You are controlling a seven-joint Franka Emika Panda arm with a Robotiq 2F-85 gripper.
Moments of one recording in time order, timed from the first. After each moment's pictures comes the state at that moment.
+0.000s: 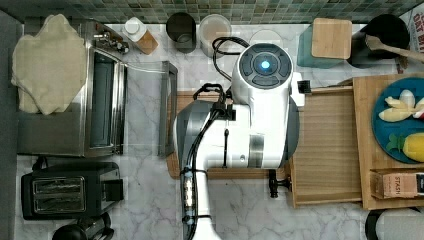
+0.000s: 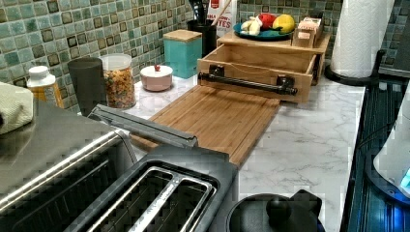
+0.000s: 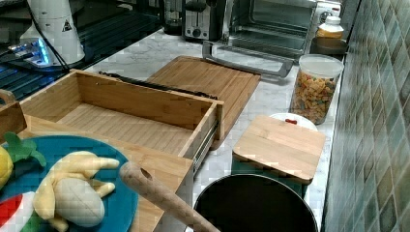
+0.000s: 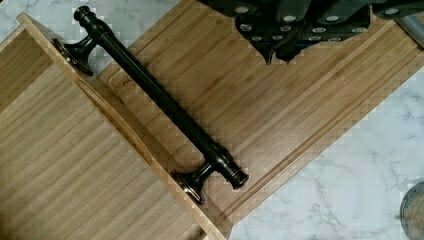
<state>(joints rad) -0.03 0.07 -0.03 -1.86 -0.06 0.25 -0.11</state>
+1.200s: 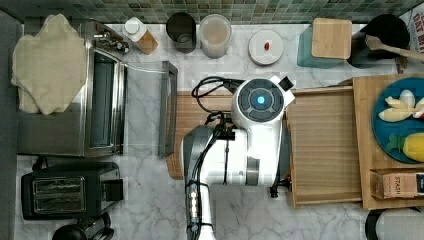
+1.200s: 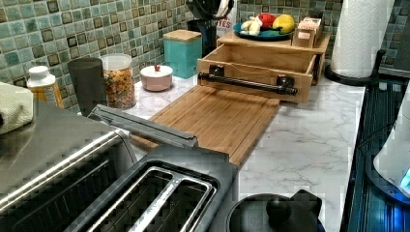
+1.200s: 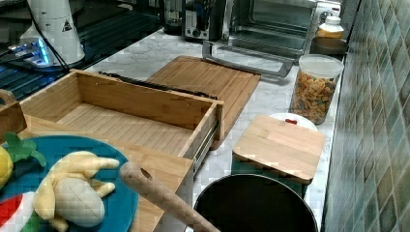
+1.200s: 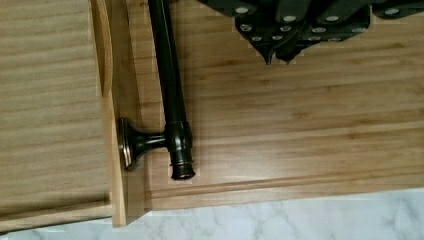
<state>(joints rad) -0.04 0.00 -0.03 -2.11 -0.06 0.49 -0.72</state>
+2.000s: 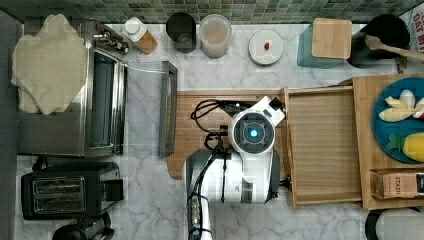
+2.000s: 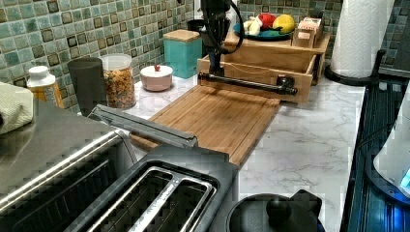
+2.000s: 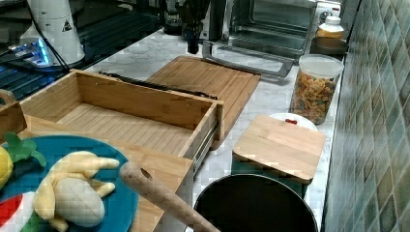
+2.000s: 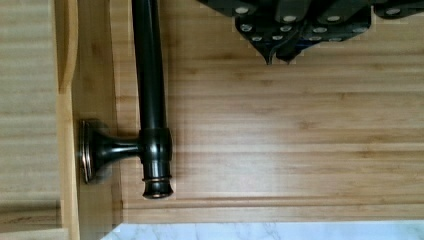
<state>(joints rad) -0.04 -0.03 -0.03 -2.35 -0.05 0.78 -0.78</state>
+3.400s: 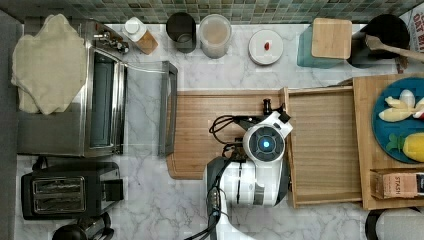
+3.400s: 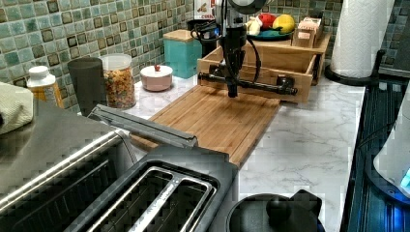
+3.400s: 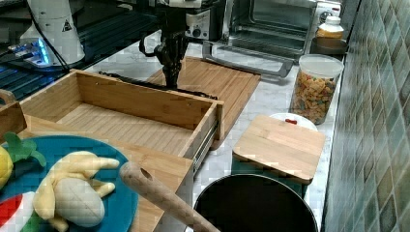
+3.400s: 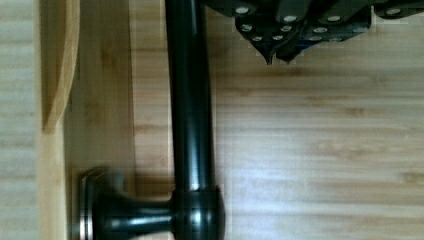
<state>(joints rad) -0.09 0.09 -0.07 -2.46 -0.12 0.98 -0.85</state>
